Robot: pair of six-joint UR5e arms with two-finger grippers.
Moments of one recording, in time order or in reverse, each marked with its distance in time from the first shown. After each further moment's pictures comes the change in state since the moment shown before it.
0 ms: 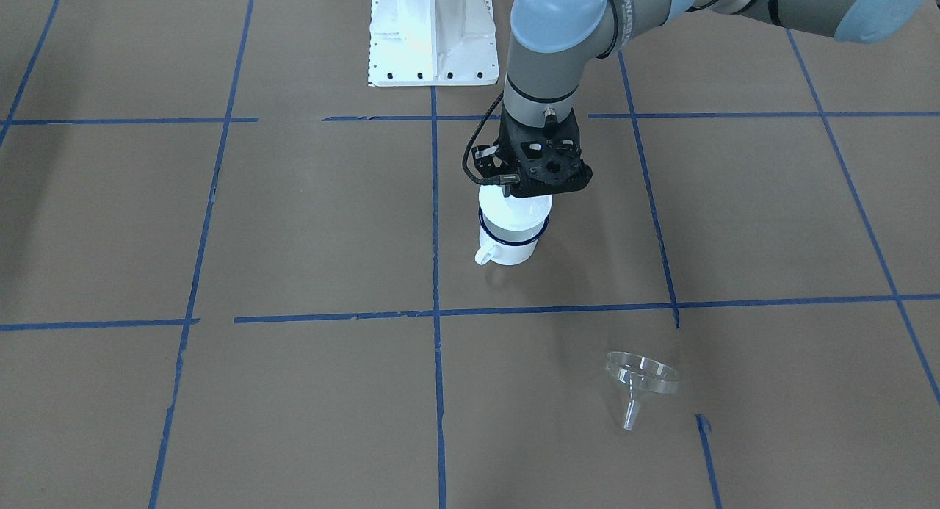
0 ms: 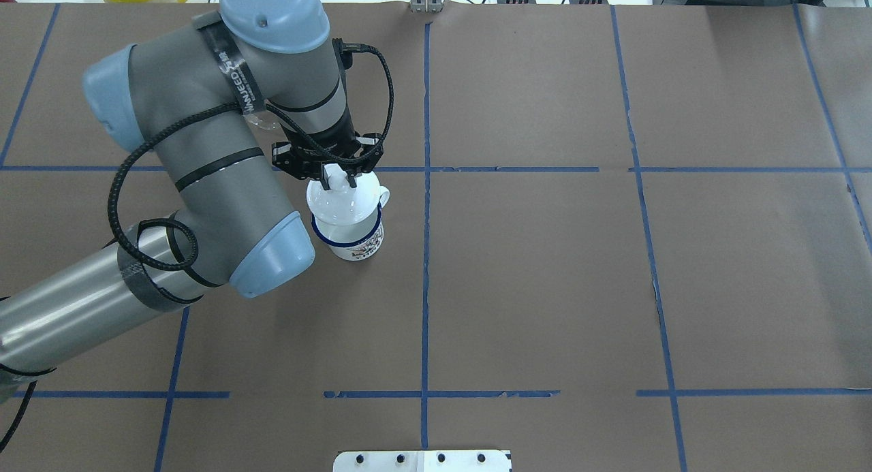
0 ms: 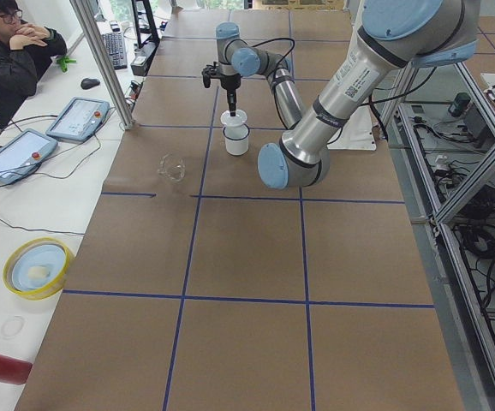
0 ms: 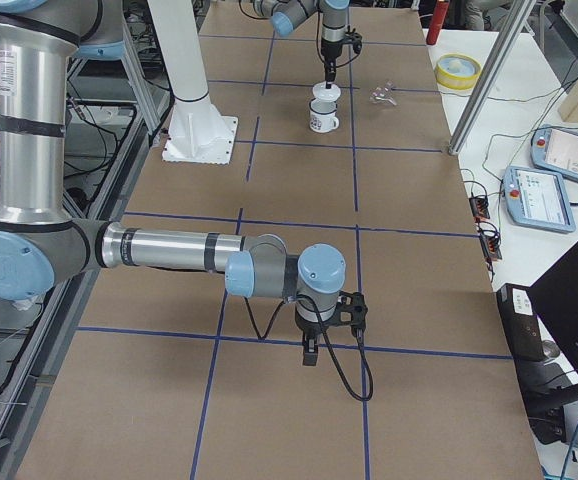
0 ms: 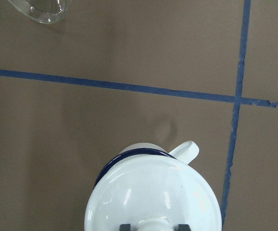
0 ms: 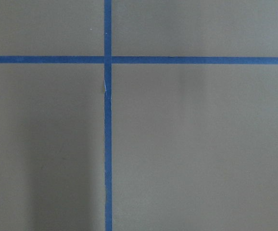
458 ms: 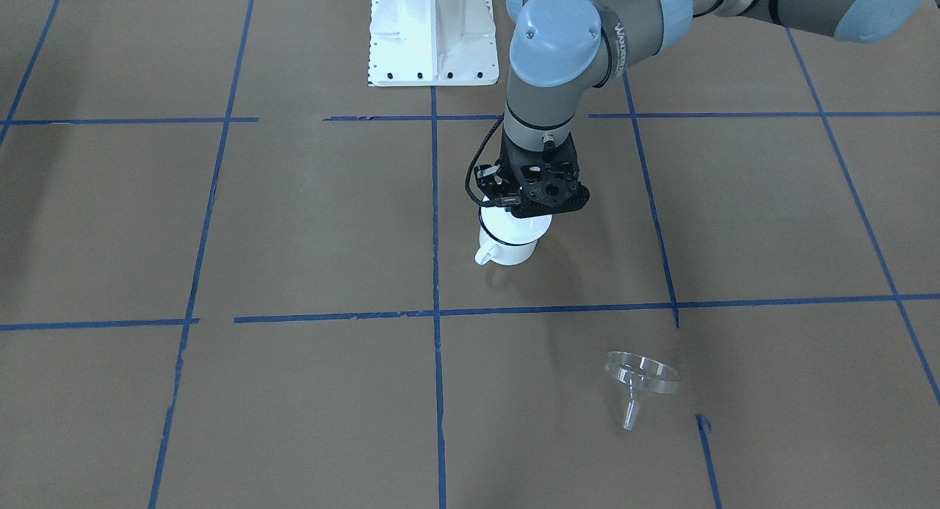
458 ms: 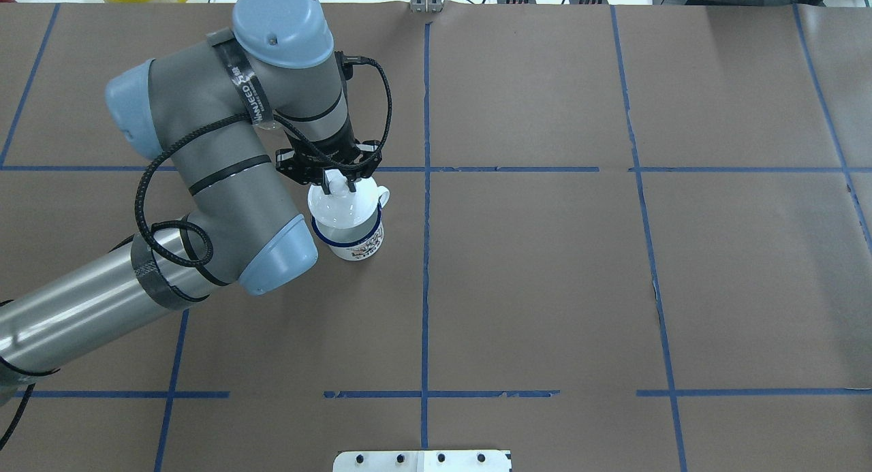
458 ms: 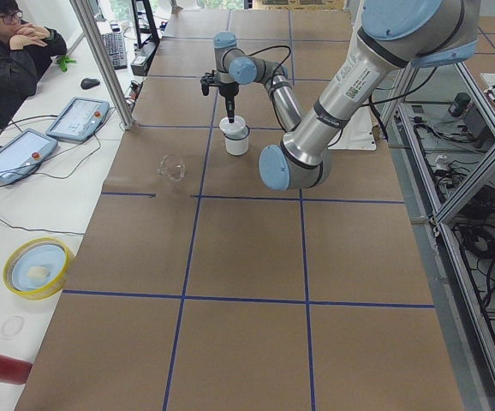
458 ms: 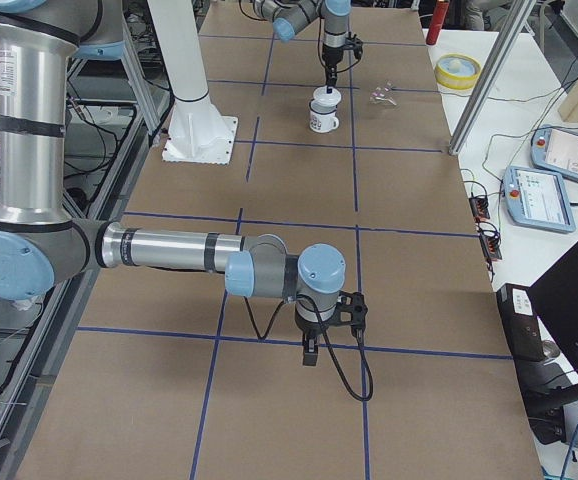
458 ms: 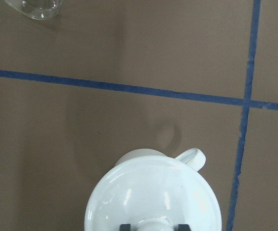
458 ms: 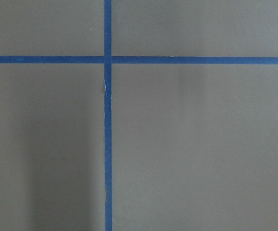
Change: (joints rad) left arm 0.010 0.021 0.038 -0.053 0.001 -0.004; right arm 0.000 0.000 0.000 0.000 0.000 0.000
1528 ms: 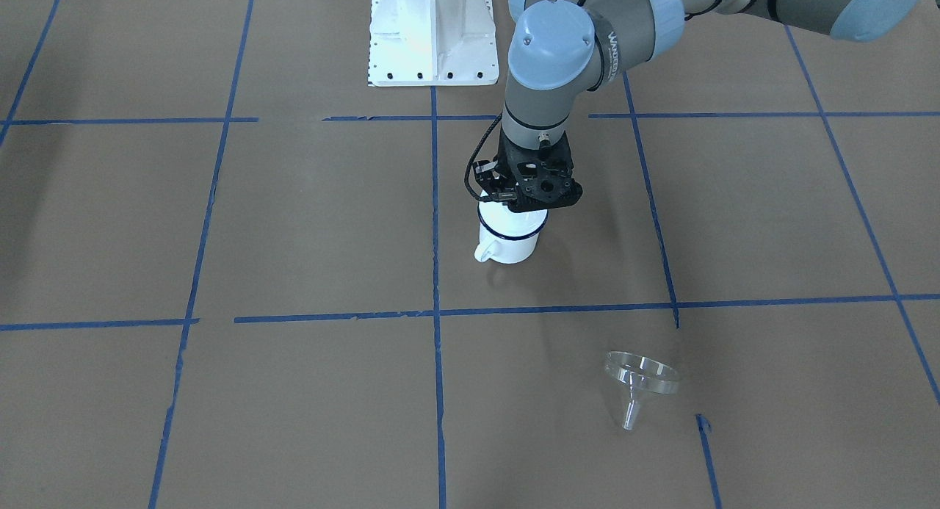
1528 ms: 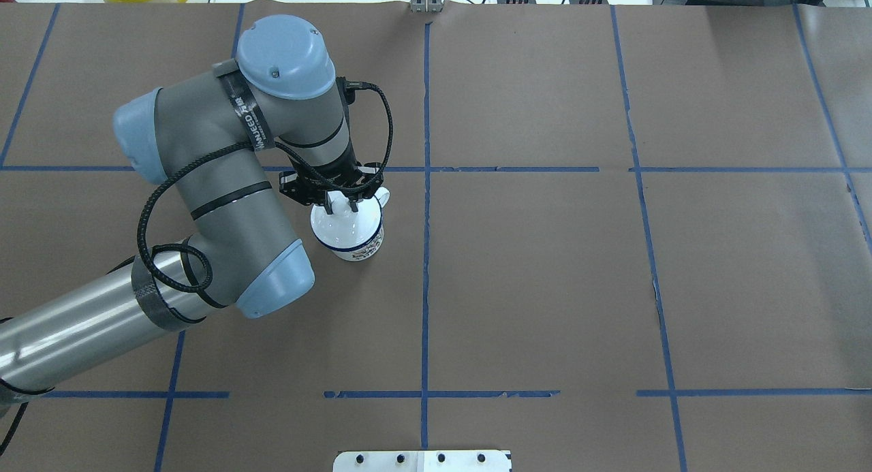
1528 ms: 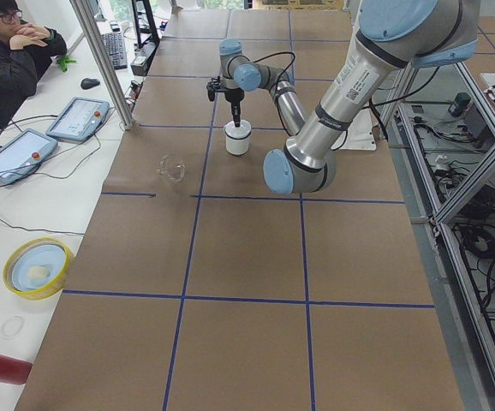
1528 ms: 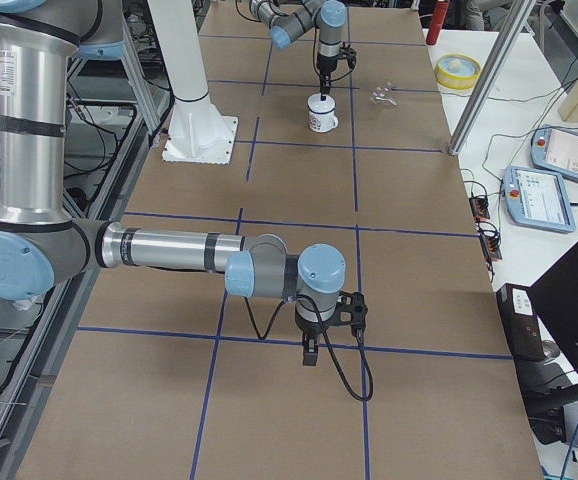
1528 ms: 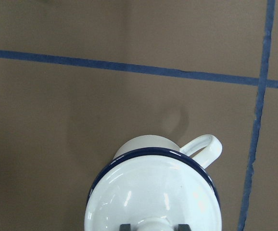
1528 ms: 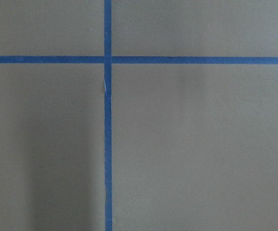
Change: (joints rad) left arm 0.033 0.029 -0.013 -0.026 -0.001 -0.034; right arm 0.000 0.000 0.000 0.000 0.000 0.000
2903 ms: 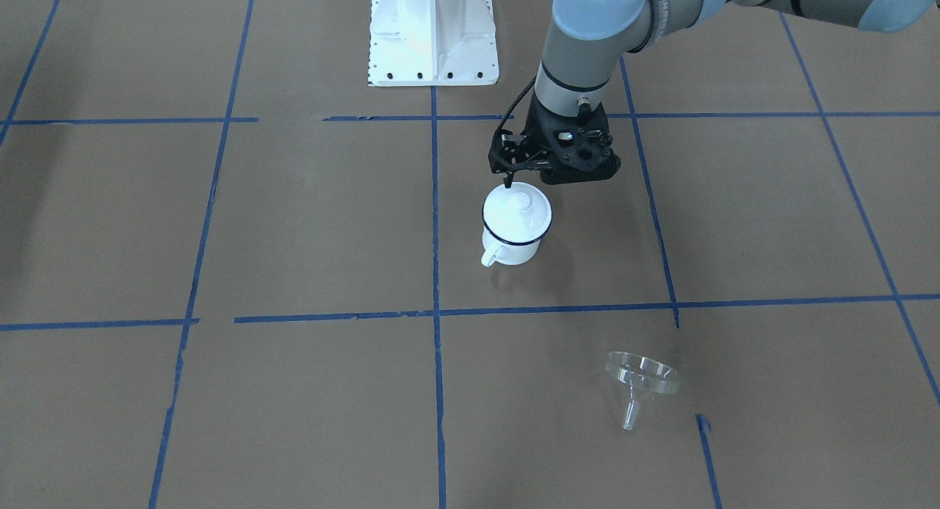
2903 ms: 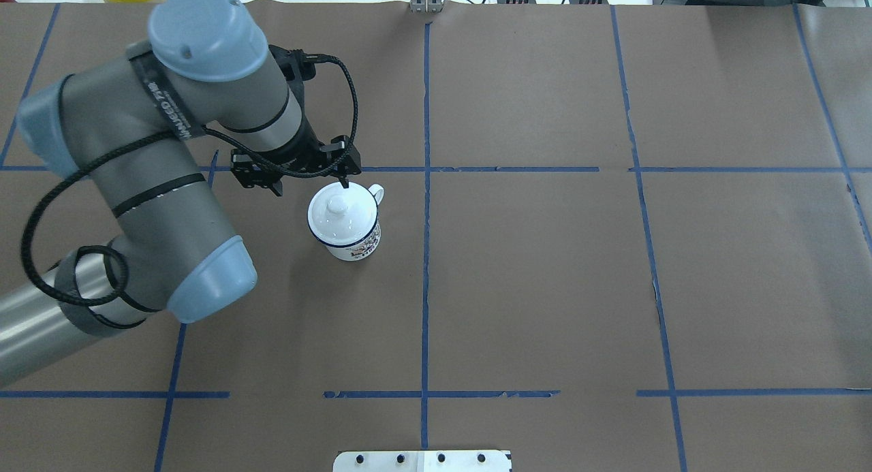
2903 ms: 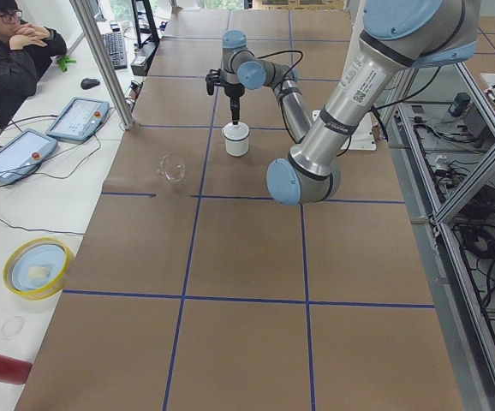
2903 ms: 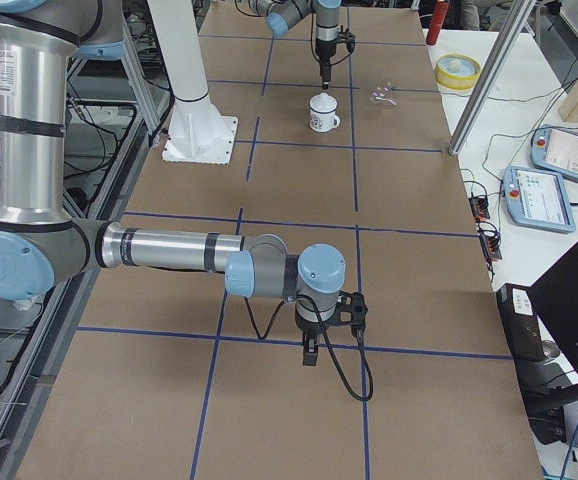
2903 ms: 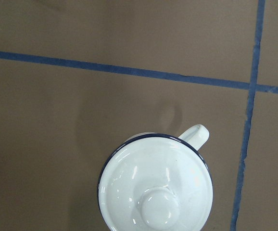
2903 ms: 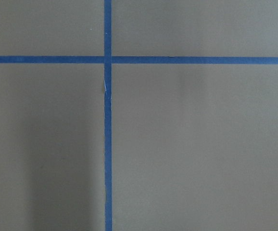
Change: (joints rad) left arm -0.086 0.101 -0.192 0.002 0.007 0.060; right arm 0.000 0.000 0.000 0.000 0.000 0.000
